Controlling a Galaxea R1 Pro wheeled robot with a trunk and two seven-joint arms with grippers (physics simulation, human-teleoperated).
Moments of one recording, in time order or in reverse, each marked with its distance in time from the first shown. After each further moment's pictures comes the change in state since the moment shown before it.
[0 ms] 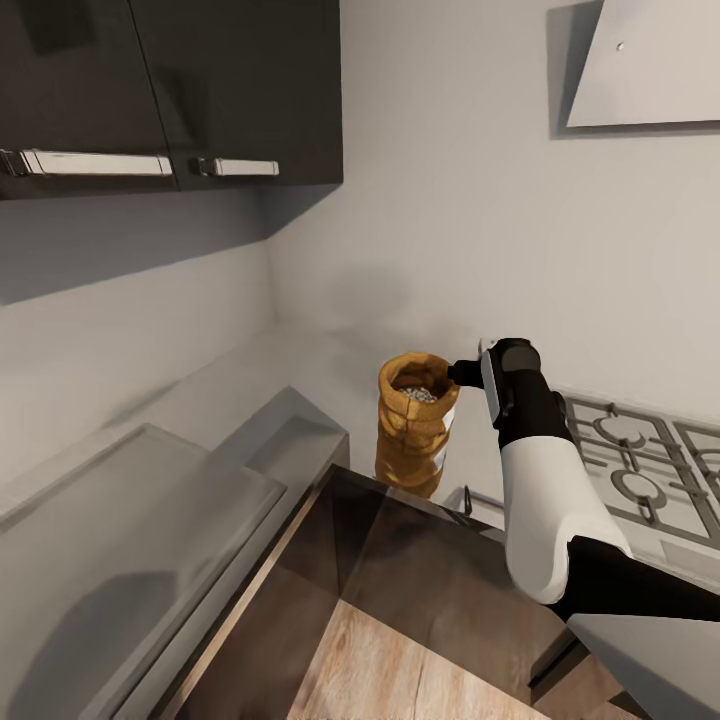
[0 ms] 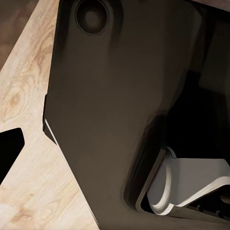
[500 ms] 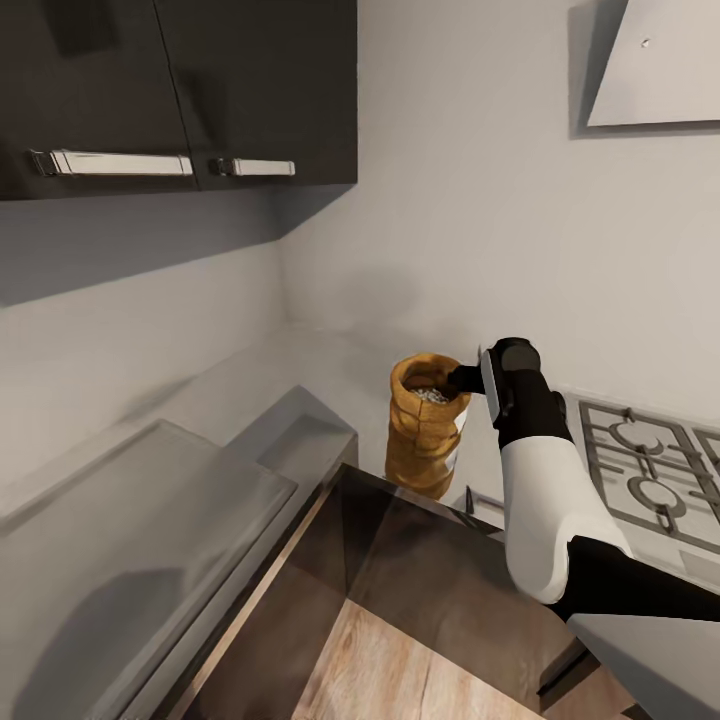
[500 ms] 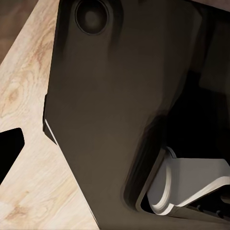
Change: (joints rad) left arm 0.000 0.000 0.000 0.000 0.000 0.000 0.000; right arm 0.000 0.000 0.000 0.000 0.005 0.077 0.000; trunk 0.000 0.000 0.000
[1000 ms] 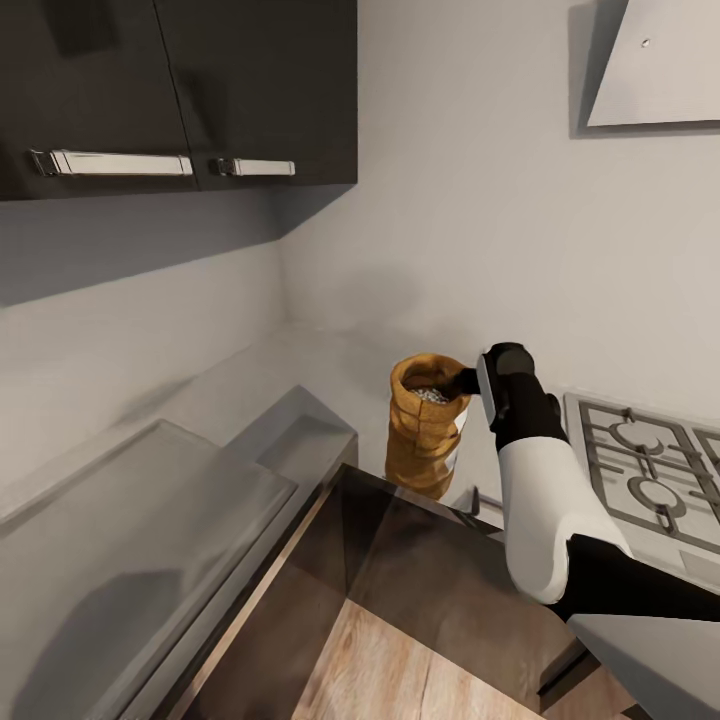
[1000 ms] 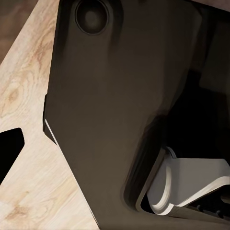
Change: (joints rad) left arm 0.000 0.000 0.000 0.000 0.000 0.000 0.000; right arm 0.000 0.000 0.002 0.043 0.008 -0.072 -0.124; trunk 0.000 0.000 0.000
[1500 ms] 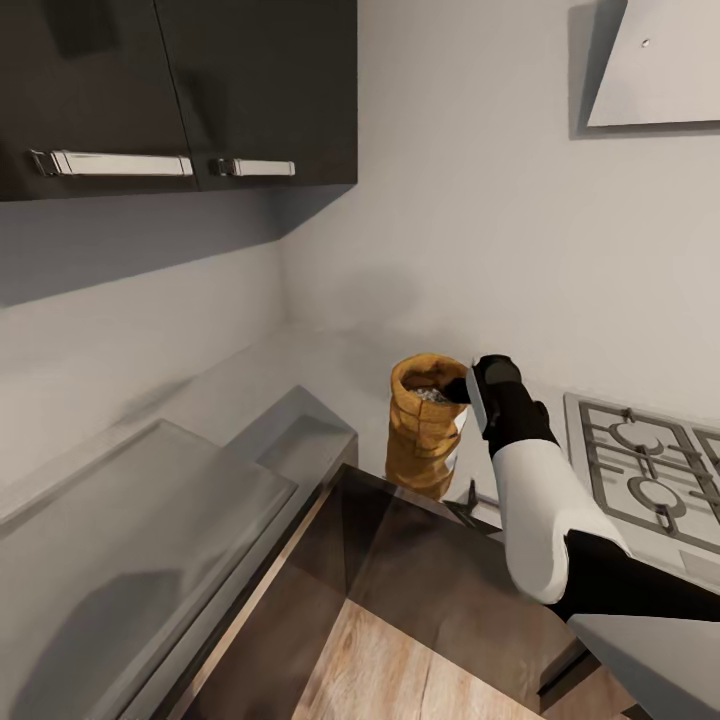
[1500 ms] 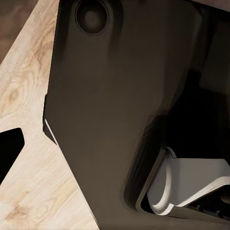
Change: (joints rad) left arm 0.000 0.000 0.000 0.000 0.000 0.000 0.000; right arm -0.001 0.000 0.006 0.110 -0.013 -0.079 -0.008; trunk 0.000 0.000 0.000
